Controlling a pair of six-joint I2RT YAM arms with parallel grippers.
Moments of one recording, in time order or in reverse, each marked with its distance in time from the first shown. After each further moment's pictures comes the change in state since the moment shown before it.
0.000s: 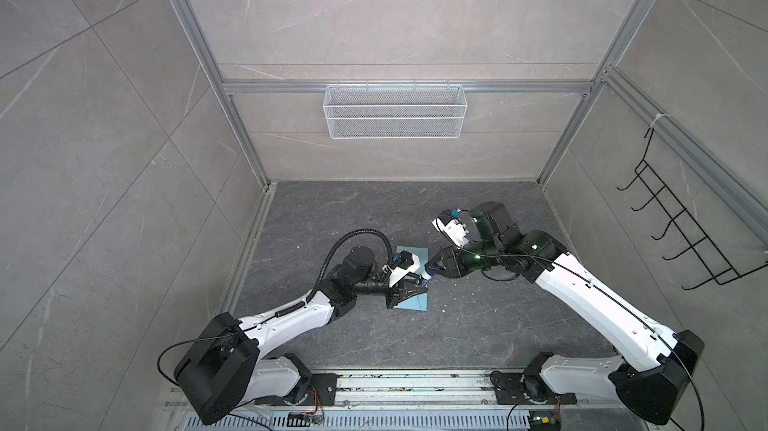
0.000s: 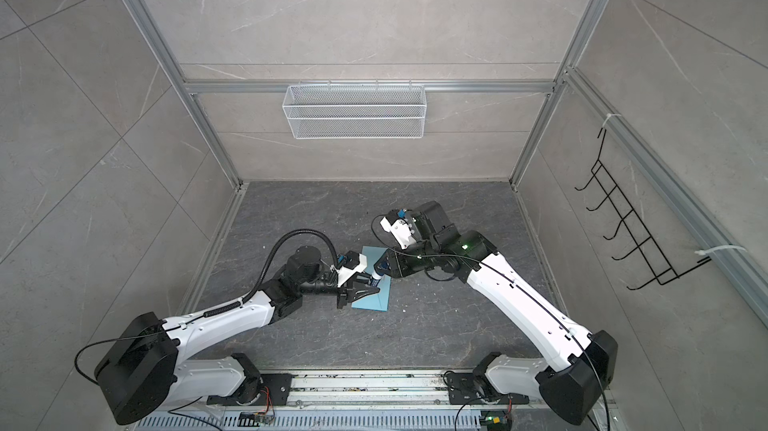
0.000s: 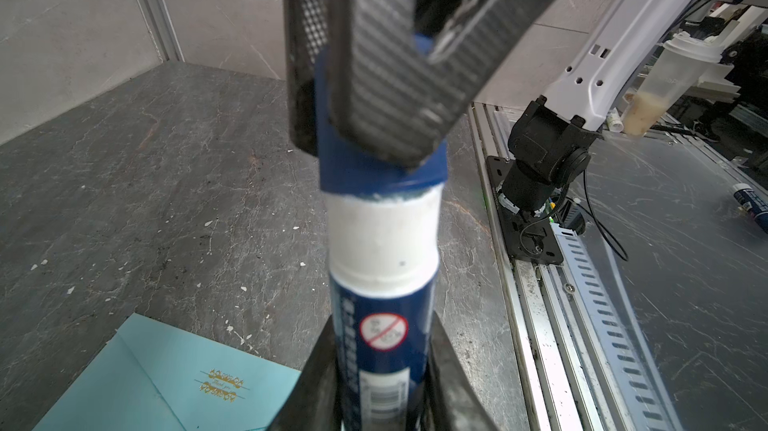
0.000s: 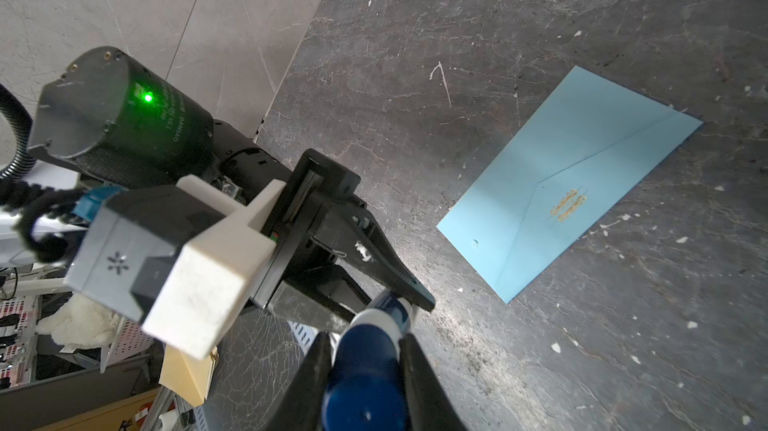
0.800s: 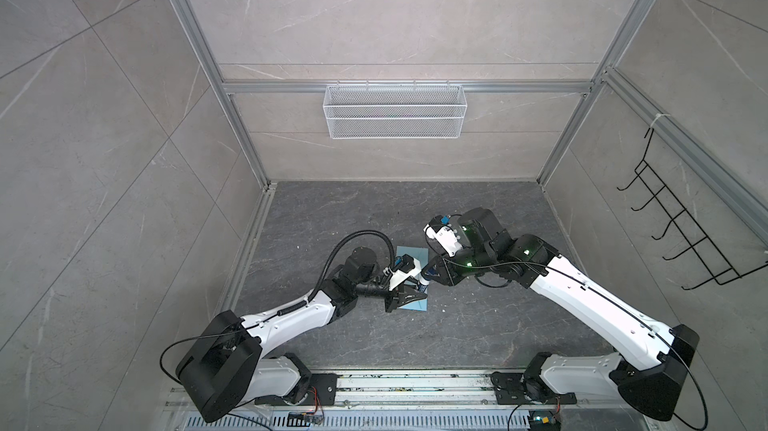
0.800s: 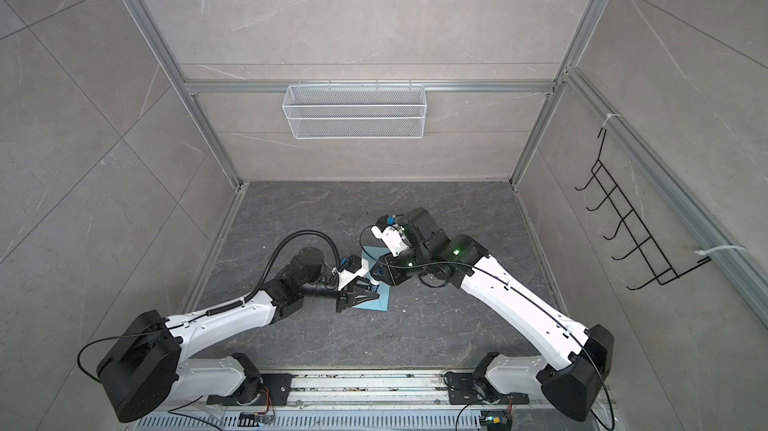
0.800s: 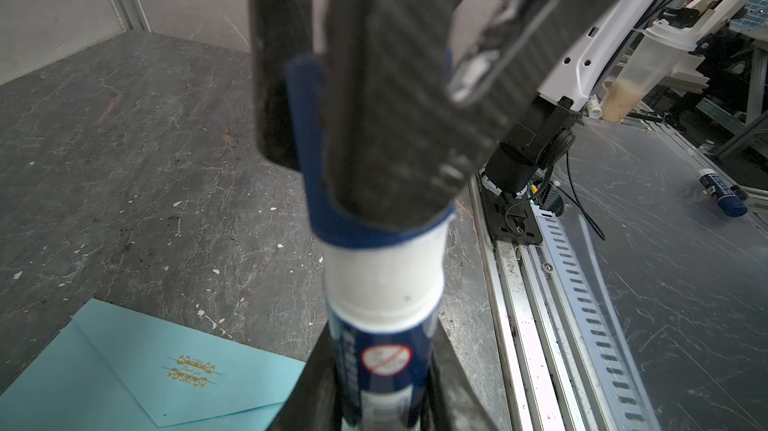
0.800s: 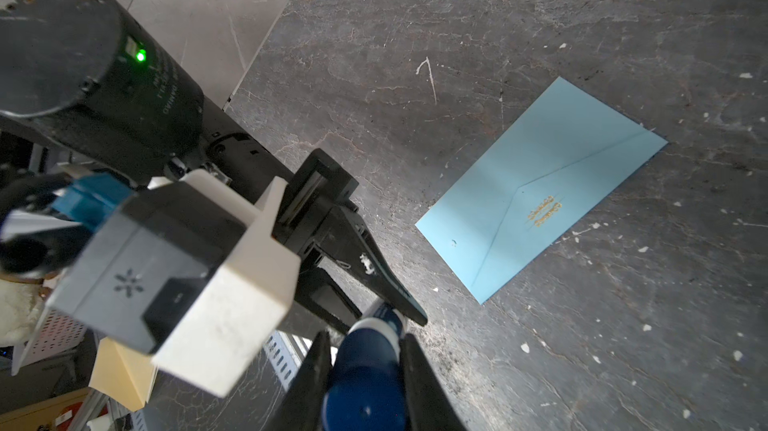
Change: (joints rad) left arm -0.001 0.013 0.000 -0.059 0.040 0.000; right arm 0.108 0.013 0.010 -0.019 0.158 -0.061
